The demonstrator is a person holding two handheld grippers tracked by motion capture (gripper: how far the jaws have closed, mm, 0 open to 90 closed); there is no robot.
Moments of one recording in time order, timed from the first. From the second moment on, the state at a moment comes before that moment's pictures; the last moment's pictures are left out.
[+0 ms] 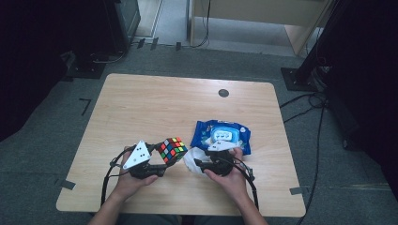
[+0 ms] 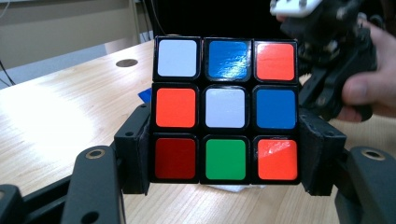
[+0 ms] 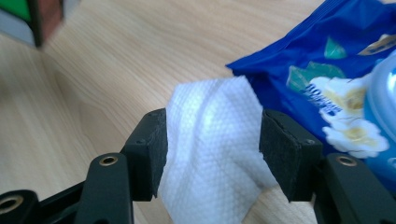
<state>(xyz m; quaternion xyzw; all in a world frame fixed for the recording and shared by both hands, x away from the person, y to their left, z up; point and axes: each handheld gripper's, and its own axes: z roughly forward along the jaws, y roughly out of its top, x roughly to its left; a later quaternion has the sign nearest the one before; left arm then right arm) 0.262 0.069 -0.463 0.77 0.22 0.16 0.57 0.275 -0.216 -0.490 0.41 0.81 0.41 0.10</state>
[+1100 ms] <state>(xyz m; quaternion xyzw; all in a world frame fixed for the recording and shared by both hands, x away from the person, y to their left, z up) 0.274 0.065 -0.474 0.77 0.23 0.16 0.58 0.261 -0.216 -0.464 0.39 0.75 0.50 0.15</state>
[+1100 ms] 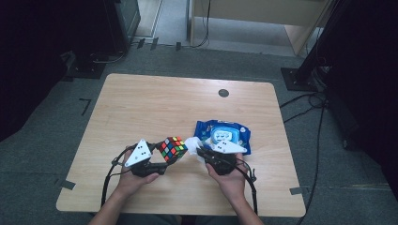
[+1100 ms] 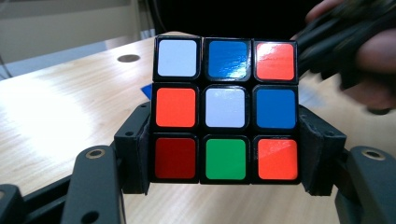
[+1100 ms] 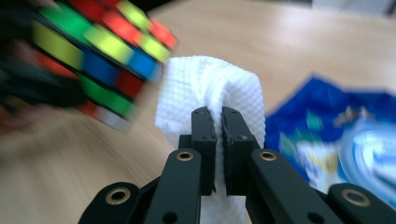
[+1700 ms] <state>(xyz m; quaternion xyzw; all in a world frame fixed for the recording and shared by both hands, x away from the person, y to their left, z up) 0.305 0.039 -0.506 0.77 0.23 0.16 0.58 0.271 -0.199 -0.434 0.36 0.71 0.59 0.13</state>
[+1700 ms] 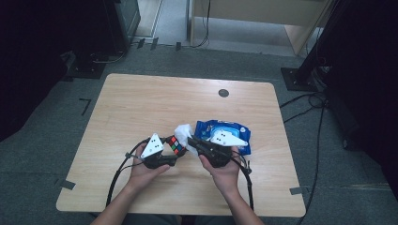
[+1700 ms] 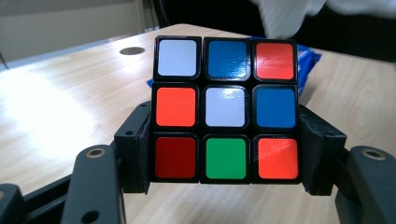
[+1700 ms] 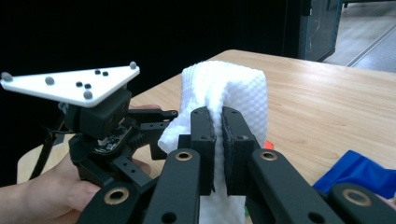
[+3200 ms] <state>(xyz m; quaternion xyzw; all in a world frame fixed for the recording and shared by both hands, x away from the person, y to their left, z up) 0.273 0.041 -0.460 0.74 0.19 0.20 0.62 0.271 -0.204 -0.425 0.38 0.69 0.60 0.13</state>
